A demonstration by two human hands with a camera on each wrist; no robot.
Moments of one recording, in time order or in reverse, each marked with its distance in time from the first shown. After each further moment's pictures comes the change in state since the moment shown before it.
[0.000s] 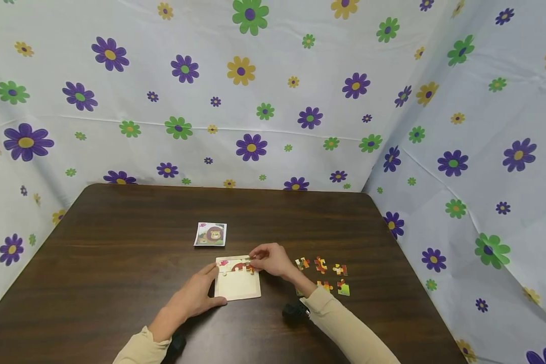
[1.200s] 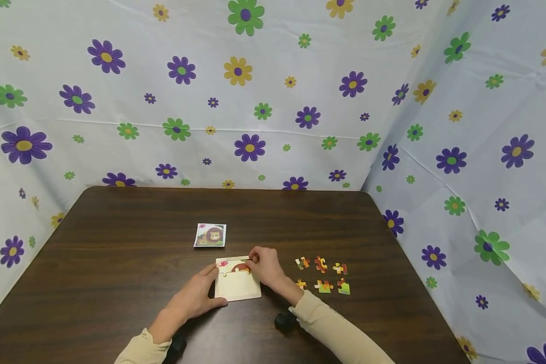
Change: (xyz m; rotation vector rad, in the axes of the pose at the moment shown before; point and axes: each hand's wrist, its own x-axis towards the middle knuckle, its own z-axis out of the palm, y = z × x) left_hand 0.001 -0.001 0.003 0.003 0.032 0.030; right_hand -0.001 -0.004 0.031 -0.364 0.282 -0.169
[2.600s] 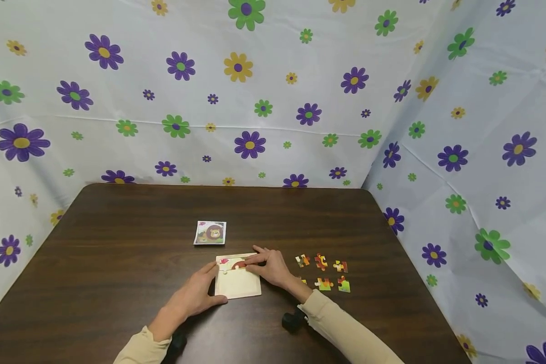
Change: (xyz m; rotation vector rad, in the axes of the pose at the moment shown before) left_hand 0.000 0.001 -0.002 -0.004 -0.026 -0.014; right_hand -0.008 0.029 -0.005 0.196 -0.173 -0.123
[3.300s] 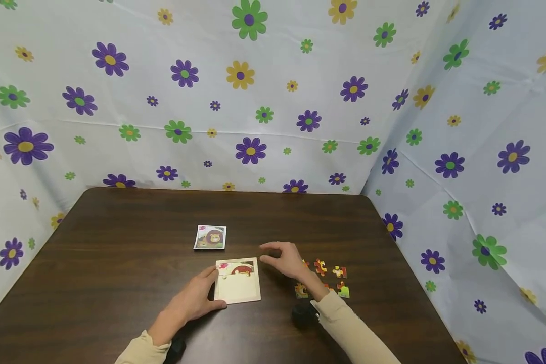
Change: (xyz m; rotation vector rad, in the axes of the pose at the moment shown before) left_hand -0.003 -0.001 -0.002 0.000 0.015 0.005; right_hand 0.000 -0.006 -0.049 -0.067 0.020 0.042
